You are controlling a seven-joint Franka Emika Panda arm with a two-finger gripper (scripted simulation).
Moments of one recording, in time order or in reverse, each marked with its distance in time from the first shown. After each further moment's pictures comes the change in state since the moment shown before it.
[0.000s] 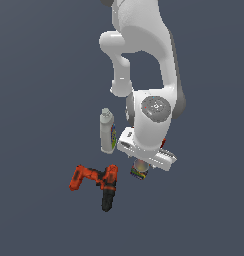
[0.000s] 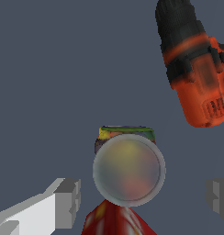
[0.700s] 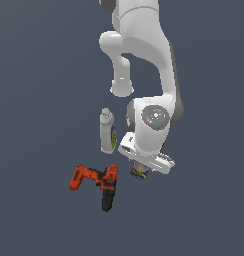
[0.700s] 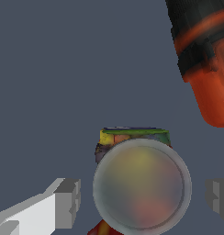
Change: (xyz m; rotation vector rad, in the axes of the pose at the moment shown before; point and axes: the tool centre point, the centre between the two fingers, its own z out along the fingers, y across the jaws) arm -0.001 -0.005 0.027 0.002 0.001 0.022
